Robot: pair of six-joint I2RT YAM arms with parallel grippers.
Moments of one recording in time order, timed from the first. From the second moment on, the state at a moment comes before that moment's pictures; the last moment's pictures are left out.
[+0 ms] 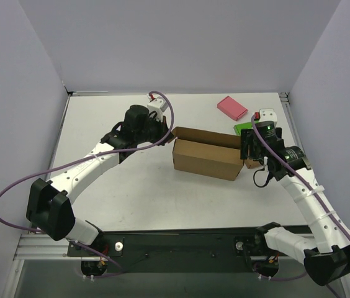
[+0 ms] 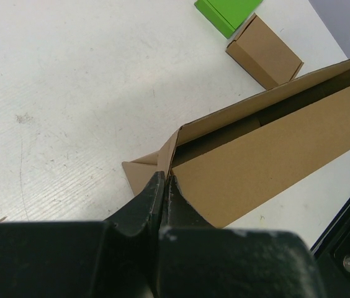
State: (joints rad) left arm -0.59 1.47 1.21 -0.22 0.21 -0.27; right arm 0.37 1.05 1.12 -0.85 0.43 0.16
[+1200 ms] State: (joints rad) left arm -0.59 1.47 1.20 -0.19 0.21 -0.35; right arm 0.34 1.13 1.12 -0.80 0.27 0.24
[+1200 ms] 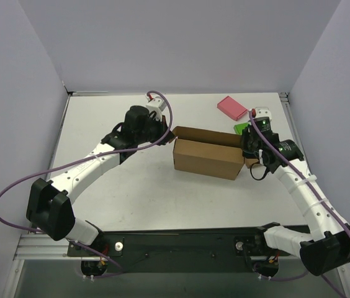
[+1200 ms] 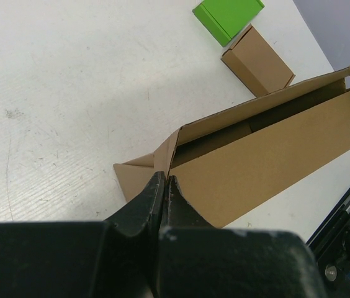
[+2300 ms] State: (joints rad) left arm -0.66 1.48 1.22 -0.20 0.04 -0.30; right arm 0.34 1.25 1.27 -0.93 0.29 0.31
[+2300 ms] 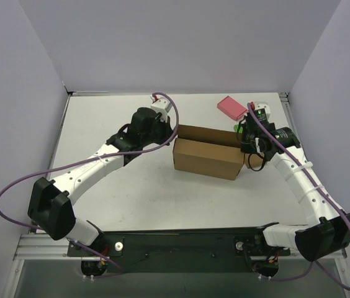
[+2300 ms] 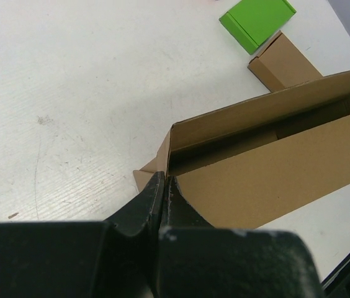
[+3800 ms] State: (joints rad) left arm -0.66 1.52 1.25 -0.19 0.03 -0.30; right arm 0.48 1.02 0.89 -0.61 0.55 0.46
